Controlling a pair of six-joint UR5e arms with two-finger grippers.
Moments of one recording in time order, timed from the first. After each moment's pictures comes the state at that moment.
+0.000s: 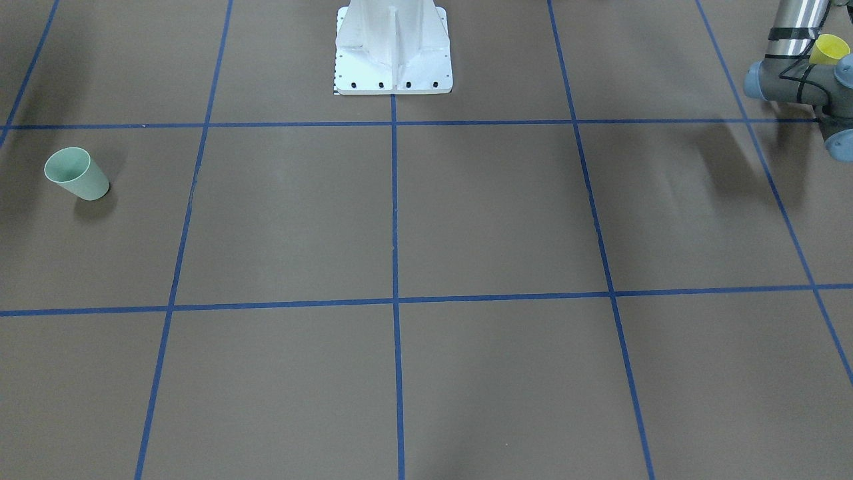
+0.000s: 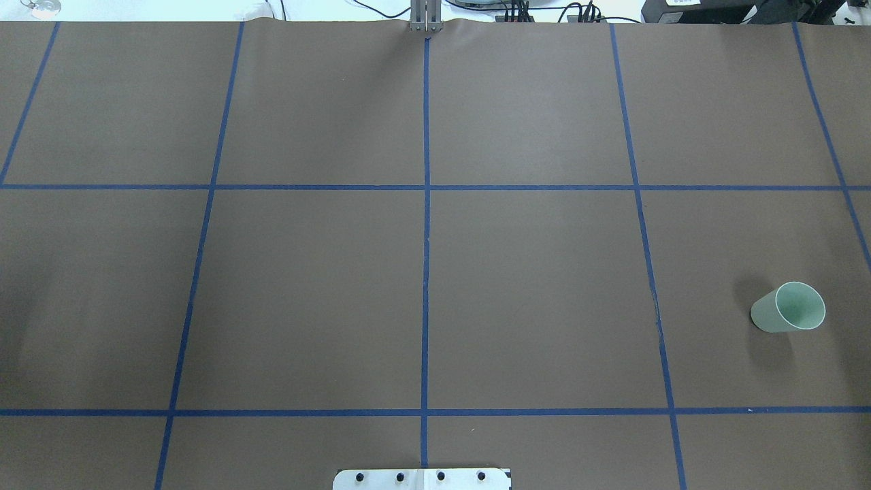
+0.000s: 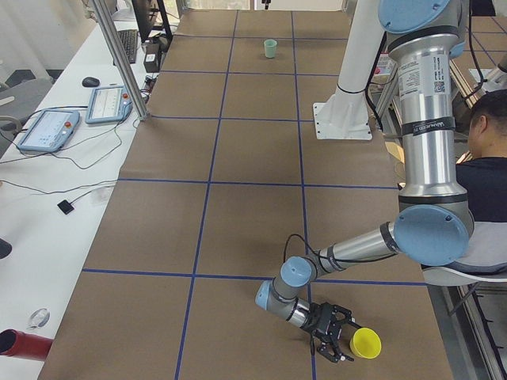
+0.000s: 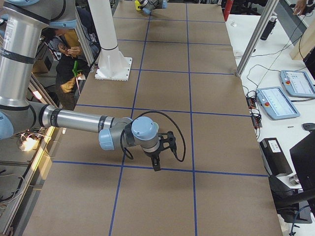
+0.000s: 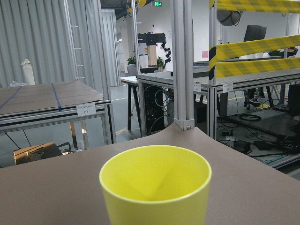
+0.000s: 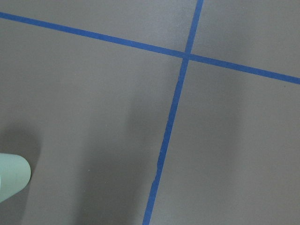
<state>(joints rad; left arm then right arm) -0.89 -1.42 -1.12 -1.10 -2.12 -2.54 1.56 -1.90 1.78 -1.23 2.39 -0.06</state>
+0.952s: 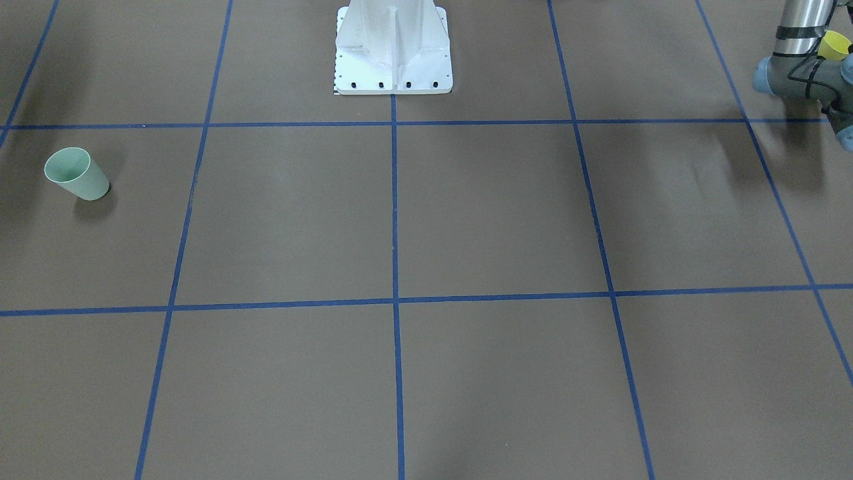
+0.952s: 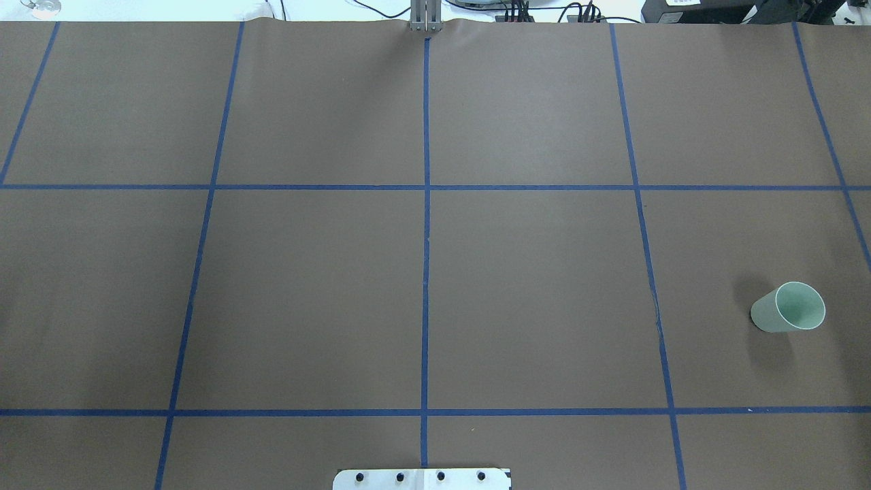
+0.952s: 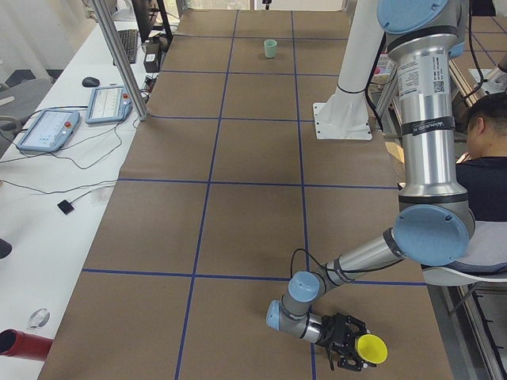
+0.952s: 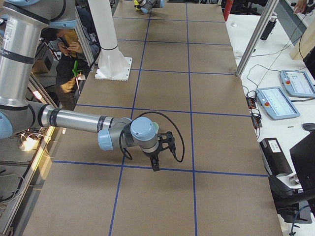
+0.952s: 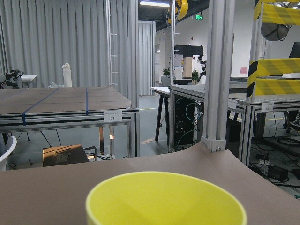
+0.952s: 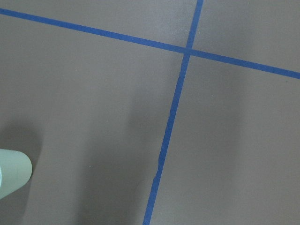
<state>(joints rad) -0.88 -1.41 -1.03 -1.10 -2.18 -2.54 1.56 -1.90 1.78 -1.23 2.40 -0.06</state>
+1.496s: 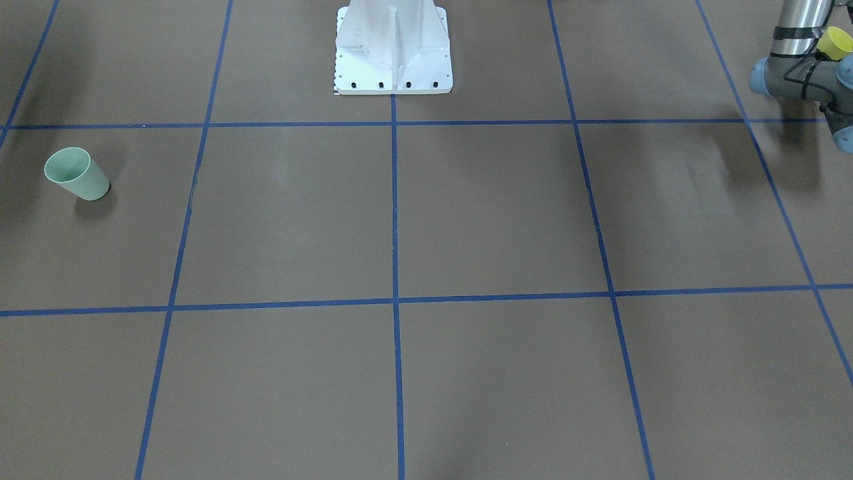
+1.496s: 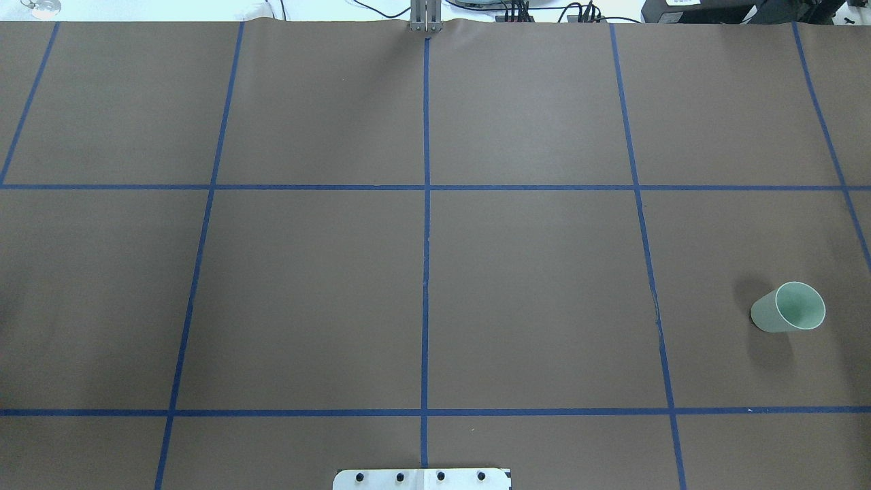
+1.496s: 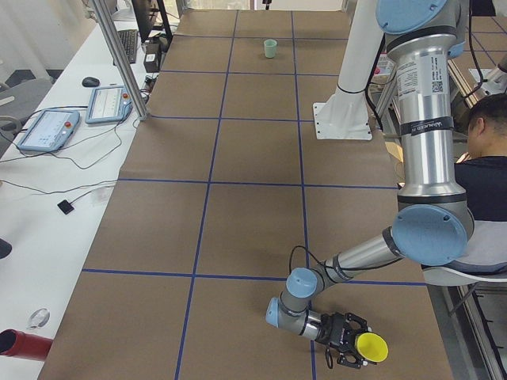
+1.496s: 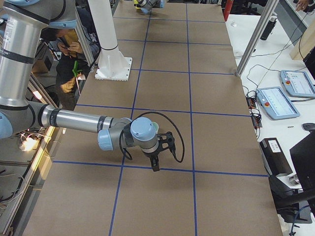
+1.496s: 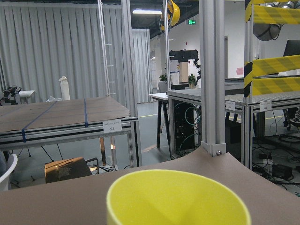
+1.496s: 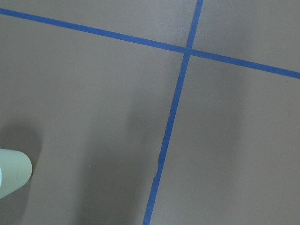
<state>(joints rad) -0.87 -1.41 -1.08 -1.01 -2.13 -2.43 1.56 -1.90 1.78 -1.23 2.40 -0.06</state>
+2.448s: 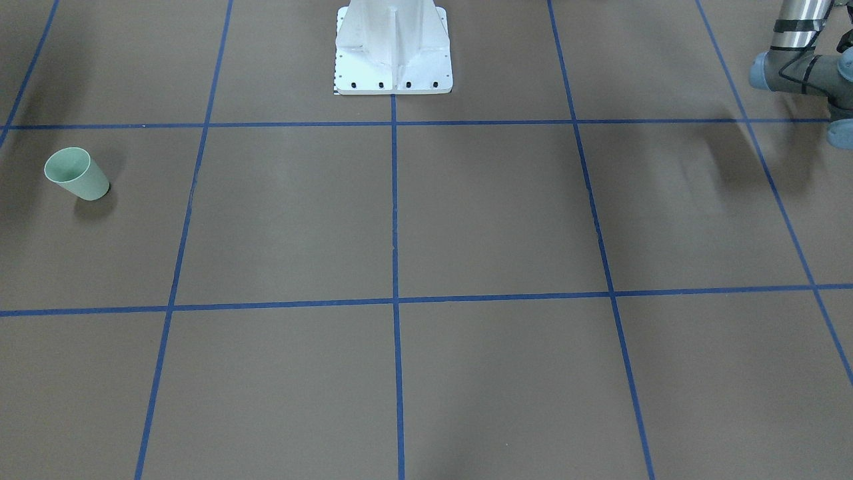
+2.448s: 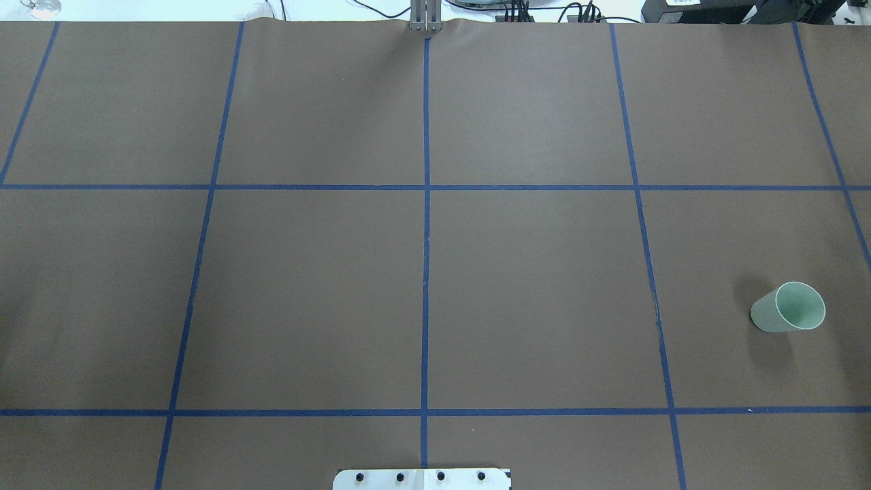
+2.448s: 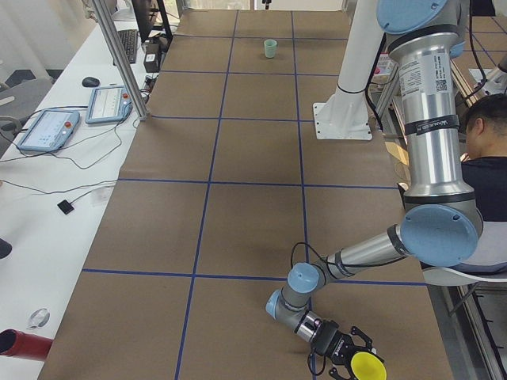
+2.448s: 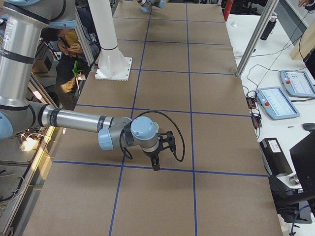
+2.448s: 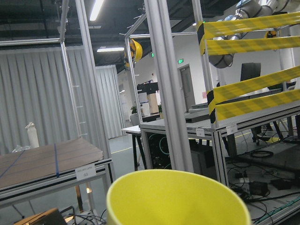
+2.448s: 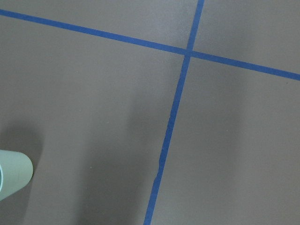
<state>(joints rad) -0.87 -1.38 -1.13 -1.05 -1.76 -2.33 1.56 -1.90 1.78 -1.23 2.40 -0.06</state>
